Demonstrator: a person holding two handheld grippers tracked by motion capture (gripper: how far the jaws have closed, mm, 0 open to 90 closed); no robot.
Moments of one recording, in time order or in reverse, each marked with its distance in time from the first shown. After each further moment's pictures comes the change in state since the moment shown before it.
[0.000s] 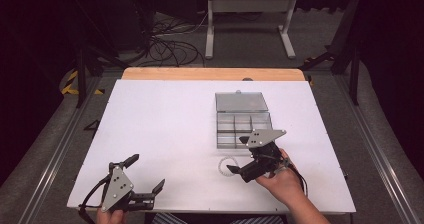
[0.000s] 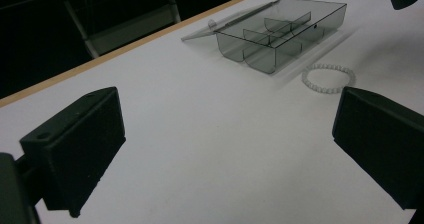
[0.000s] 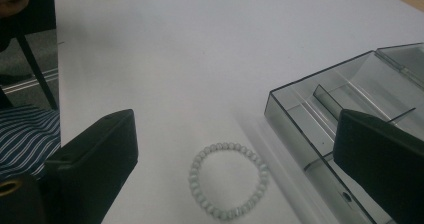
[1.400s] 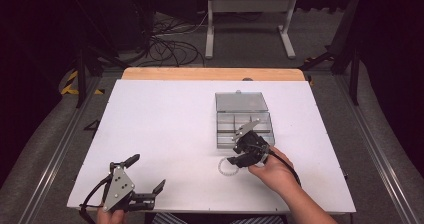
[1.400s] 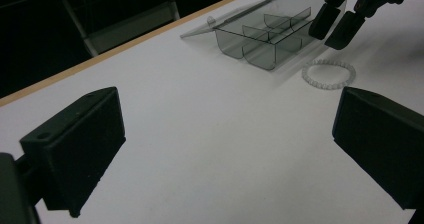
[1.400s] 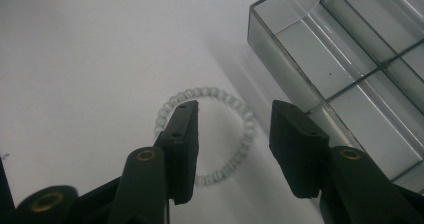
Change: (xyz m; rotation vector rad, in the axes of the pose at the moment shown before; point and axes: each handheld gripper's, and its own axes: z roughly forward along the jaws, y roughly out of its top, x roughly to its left) left arm -0.001 0.000 0.001 0.008 -0.003 0.004; right arm -0.021 0.003 0.044 0.363 -0.021 0.099
